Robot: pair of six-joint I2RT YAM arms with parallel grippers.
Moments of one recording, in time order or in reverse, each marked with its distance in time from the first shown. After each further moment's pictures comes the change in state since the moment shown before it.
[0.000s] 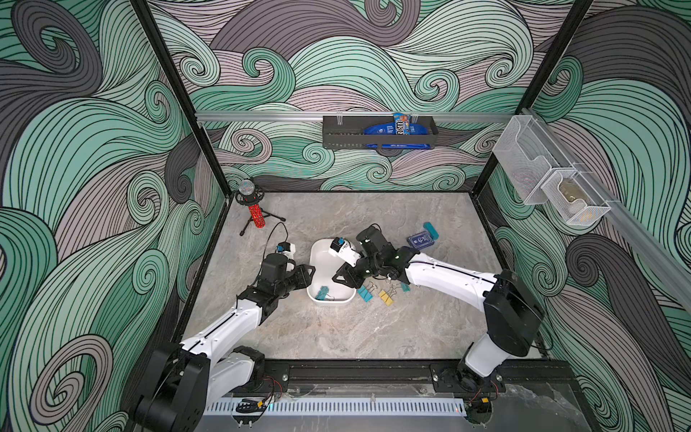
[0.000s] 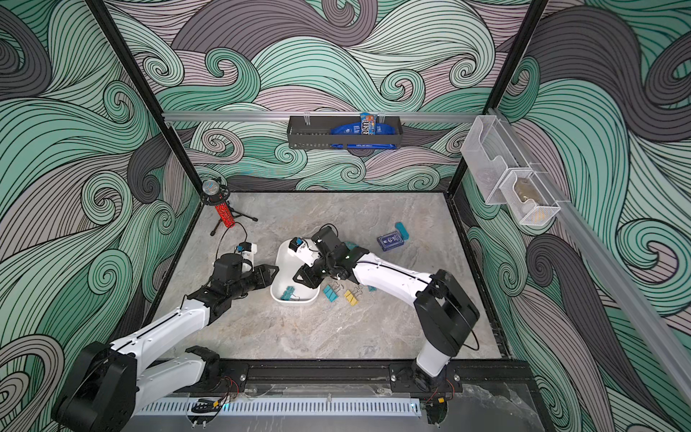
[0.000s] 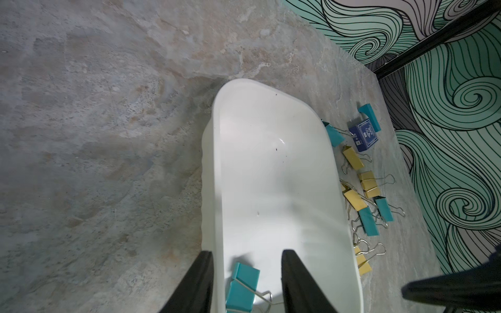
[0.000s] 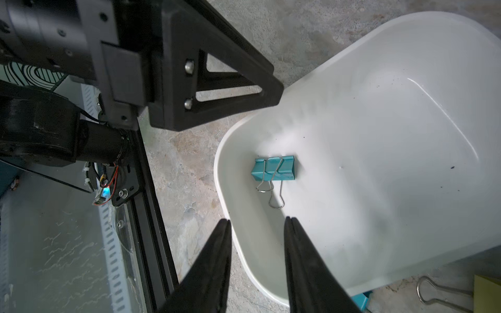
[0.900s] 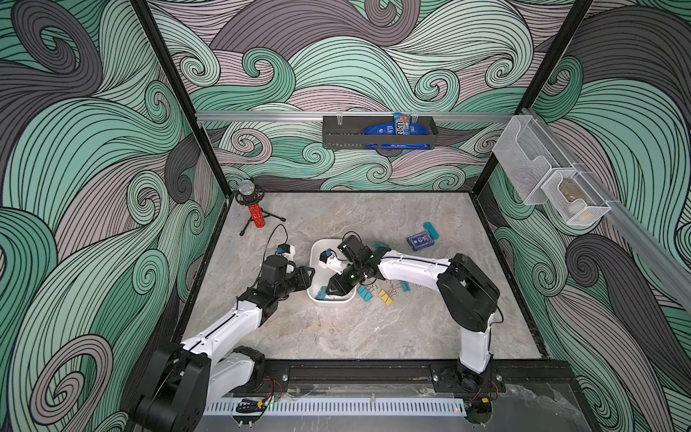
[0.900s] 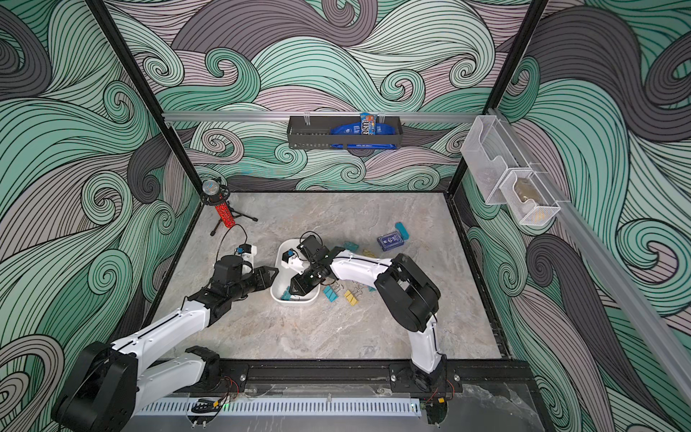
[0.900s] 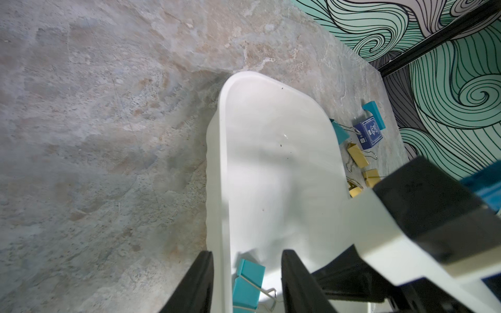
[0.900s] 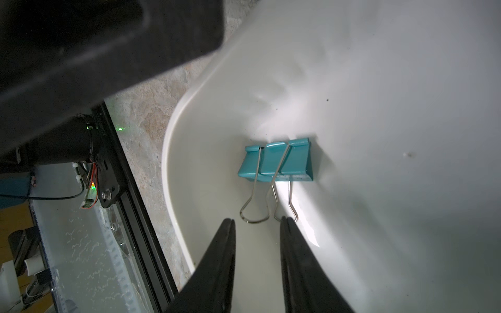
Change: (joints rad) left arm 0.000 0.000 -0.024 0.012 0.001 0.000; right arm 0.032 0.262 0.133 -0.099 -0.038 0.068
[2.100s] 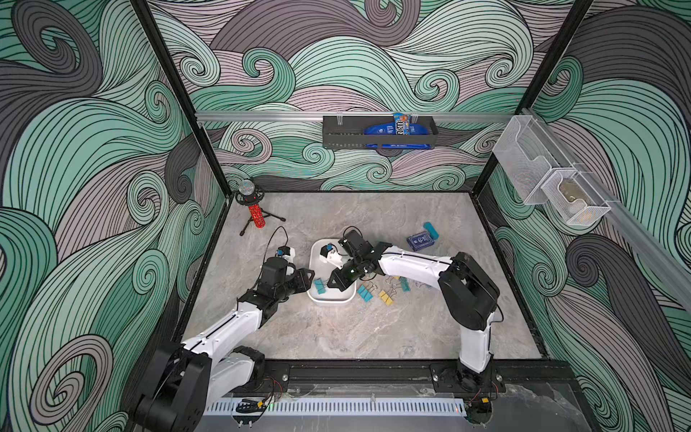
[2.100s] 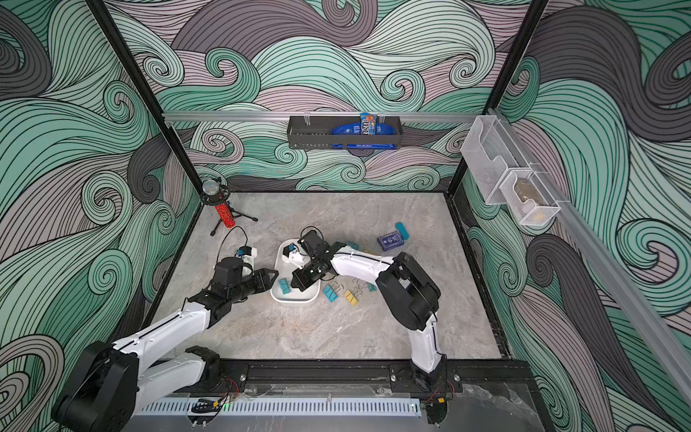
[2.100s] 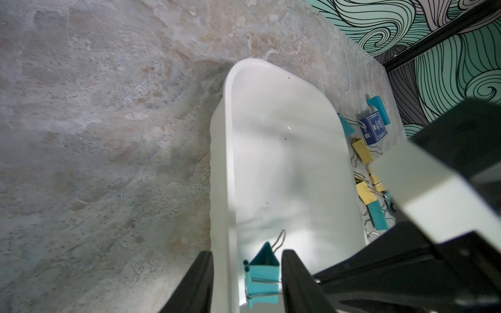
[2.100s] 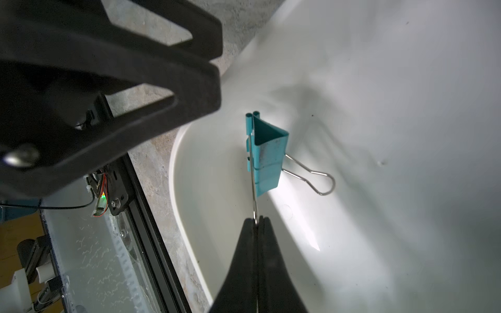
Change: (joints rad) left arm 0.000 0.000 -0.017 0.006 0.002 0.000; right arm -0.038 -0.024 0.040 -0.029 0.001 0.017
